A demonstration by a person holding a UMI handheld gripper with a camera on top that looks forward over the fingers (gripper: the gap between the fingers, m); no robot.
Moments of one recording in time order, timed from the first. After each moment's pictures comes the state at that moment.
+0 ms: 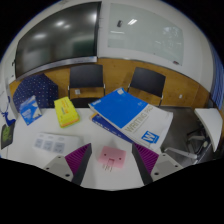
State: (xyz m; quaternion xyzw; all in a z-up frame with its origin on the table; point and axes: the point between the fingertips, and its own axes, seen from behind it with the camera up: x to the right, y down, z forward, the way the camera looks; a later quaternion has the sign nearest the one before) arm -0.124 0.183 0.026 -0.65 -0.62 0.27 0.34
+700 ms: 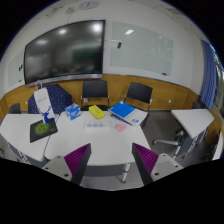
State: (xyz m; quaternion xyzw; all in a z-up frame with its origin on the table) arm 0.227 0.052 0.273 -0.65 -0.60 0.28 0.37
